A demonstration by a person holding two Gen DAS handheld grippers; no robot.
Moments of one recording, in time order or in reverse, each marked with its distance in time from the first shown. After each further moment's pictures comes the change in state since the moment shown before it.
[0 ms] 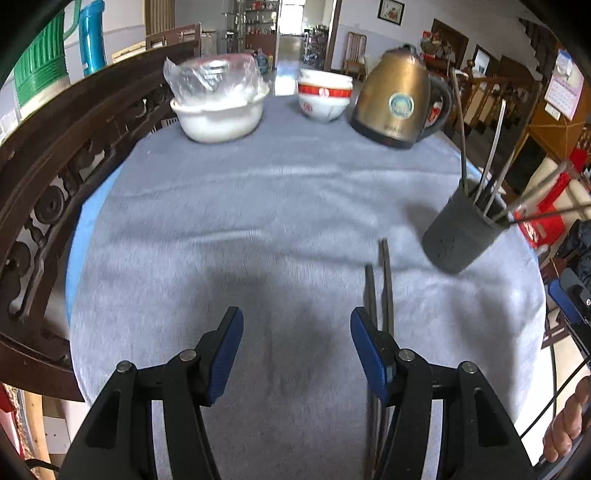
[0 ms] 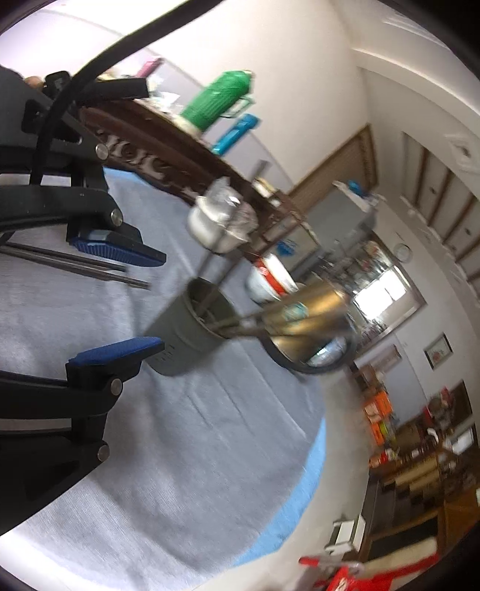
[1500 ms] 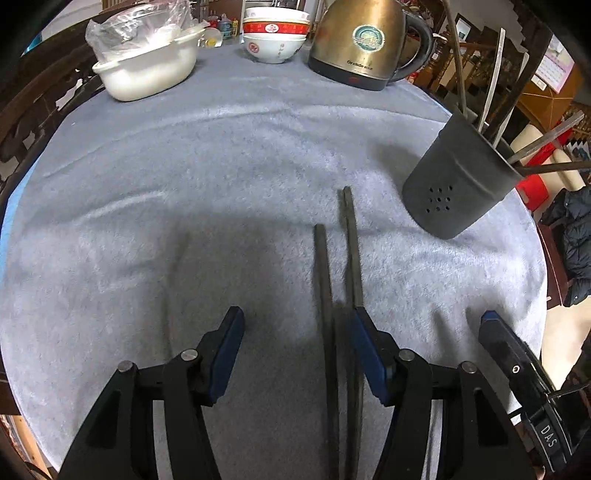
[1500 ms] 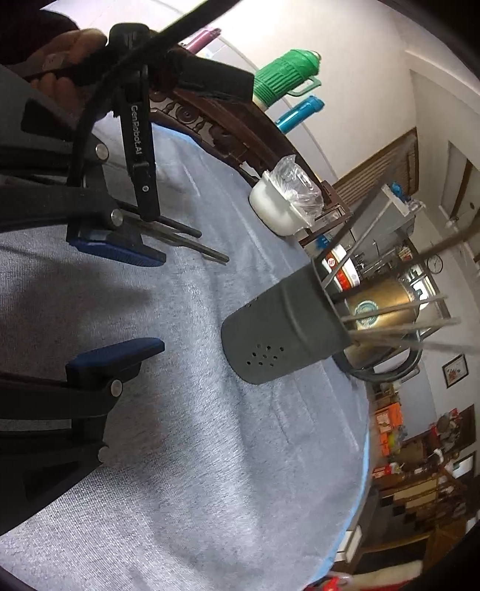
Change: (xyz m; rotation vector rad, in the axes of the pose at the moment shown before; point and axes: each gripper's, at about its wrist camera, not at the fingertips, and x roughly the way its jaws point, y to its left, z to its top) left arm 0.082 -0.042 0.004 0.057 0.152 -0.113; right arm 0.065 -0.020 -0.074 -0.041 0.078 -0.063
